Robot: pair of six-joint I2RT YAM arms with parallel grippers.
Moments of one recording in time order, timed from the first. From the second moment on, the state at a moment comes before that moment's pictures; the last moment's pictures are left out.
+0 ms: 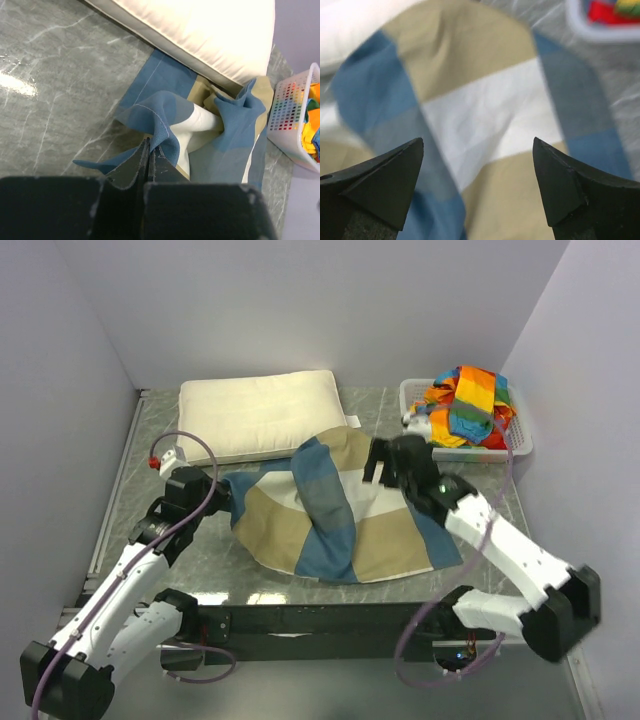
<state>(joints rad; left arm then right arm) -0.35 0.82 0.65 -0.37 -0.25 -0.94 0.54 1.23 1.05 -0.46 0.36 0.50</state>
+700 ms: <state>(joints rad) -0.29 0.86 0.66 -0.37 -0.19 -0.94 0.89 0.59 0.30 -0.59 0.18 1.35</state>
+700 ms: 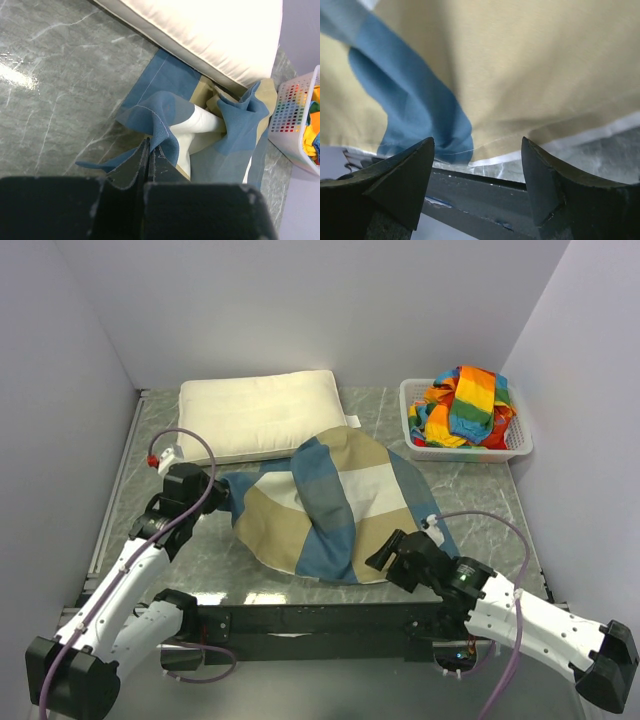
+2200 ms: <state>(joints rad) -0.30 0.55 1.54 -0.75 -0.22 -0.88 0.73 0.64 1.54 -0.90 0.57 0.88</state>
